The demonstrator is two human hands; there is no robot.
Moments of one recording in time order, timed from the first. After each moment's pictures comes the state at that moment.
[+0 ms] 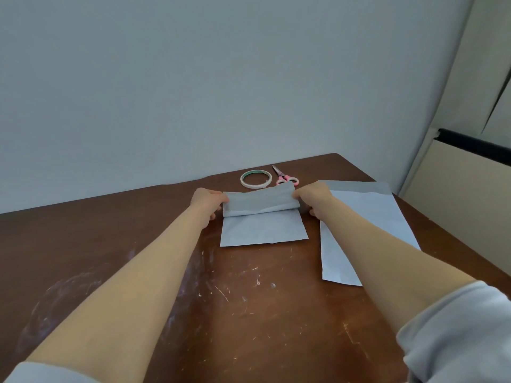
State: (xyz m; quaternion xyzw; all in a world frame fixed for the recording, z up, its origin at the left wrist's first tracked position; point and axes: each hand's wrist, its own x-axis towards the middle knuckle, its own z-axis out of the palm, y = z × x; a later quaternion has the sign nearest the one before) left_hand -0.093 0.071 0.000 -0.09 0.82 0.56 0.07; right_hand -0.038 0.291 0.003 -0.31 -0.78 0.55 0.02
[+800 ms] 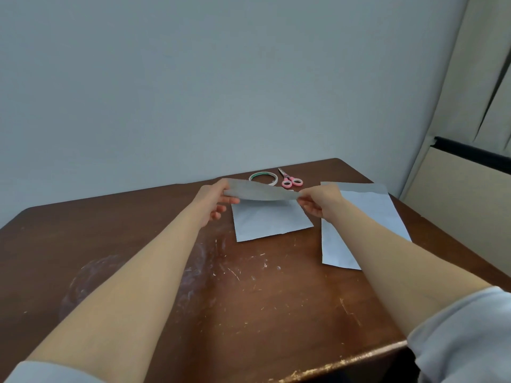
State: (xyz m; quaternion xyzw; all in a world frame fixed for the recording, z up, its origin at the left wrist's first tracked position) left_hand -0.037 0.047 0.031 -0.04 0.79 0.61 0.11; right_hand 0.016 0.277 0.025 -0.30 -0.68 0.67 0.04
